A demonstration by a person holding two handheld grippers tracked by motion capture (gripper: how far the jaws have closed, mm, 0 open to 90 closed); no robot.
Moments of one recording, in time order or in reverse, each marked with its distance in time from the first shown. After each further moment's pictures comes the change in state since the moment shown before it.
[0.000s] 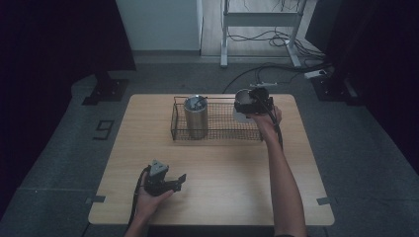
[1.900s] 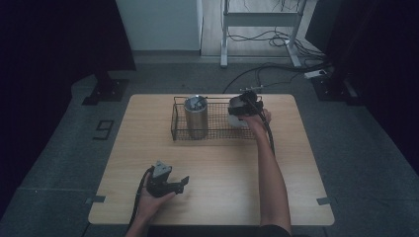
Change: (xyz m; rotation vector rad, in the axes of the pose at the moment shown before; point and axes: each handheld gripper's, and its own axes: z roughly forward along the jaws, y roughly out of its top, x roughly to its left) left arm -0.007 -0.001 0.003 0.006 -0.032 0.043; right arm -0.002 -0.017 0.072 0.134 -0.006 0.004
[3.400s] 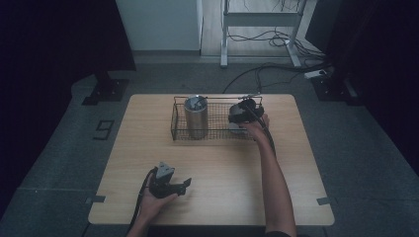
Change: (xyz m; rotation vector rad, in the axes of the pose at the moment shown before) left arm -0.005 -0.002 0.006 0.026 -0.013 0.016; right arm 0.007 -0.021 -0.003 0.033 -0.039 -0.032
